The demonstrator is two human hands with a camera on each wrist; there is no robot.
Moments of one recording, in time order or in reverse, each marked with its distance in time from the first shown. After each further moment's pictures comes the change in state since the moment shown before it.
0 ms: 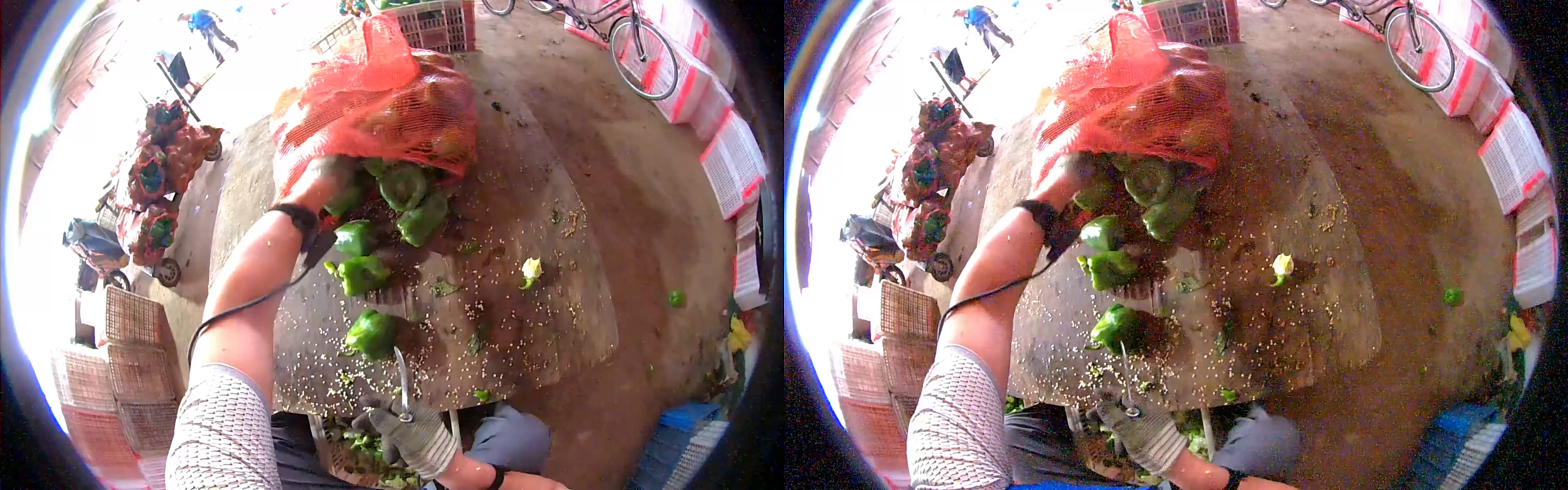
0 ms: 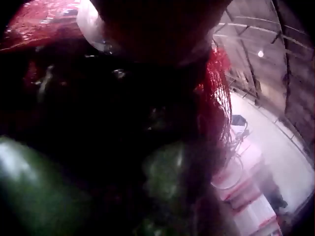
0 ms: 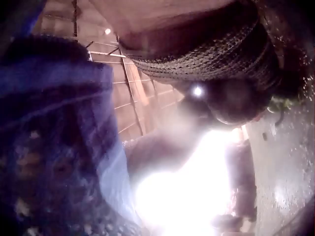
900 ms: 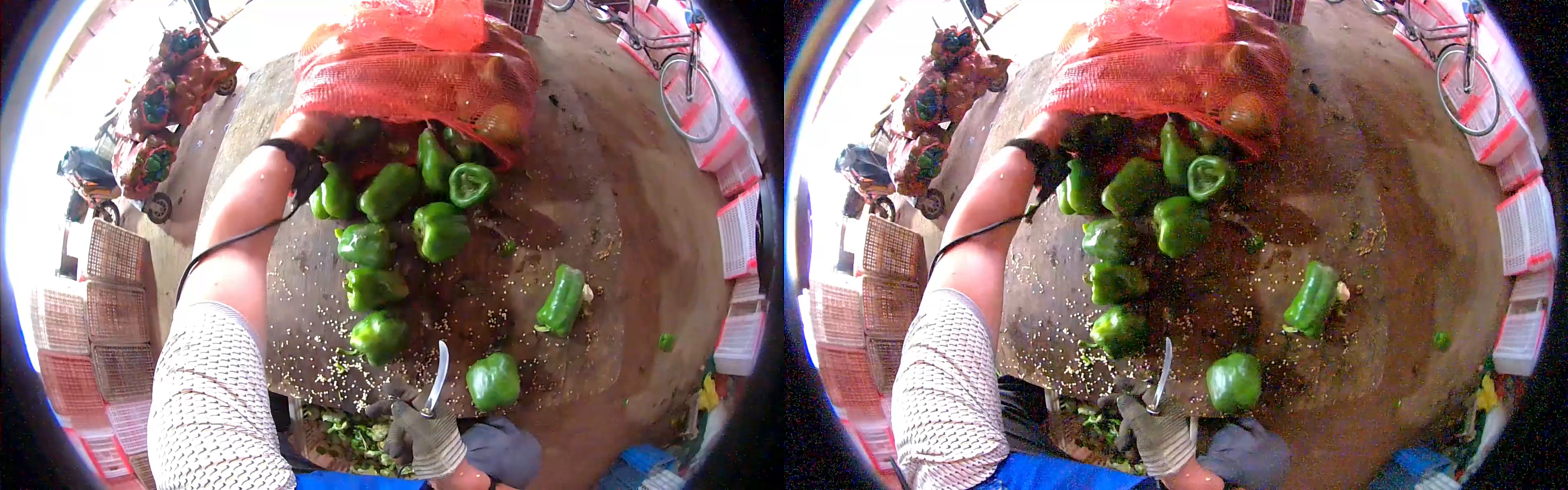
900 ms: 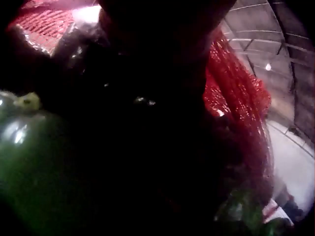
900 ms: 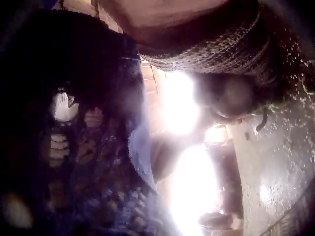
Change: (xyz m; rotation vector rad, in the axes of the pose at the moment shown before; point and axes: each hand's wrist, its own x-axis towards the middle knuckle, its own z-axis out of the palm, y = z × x) left_hand -0.009 -0.079 -0.033 -0.053 -0.064 -0.003; right_hand 0.027 0.005 -0.014 -0.001 0.197 0.152
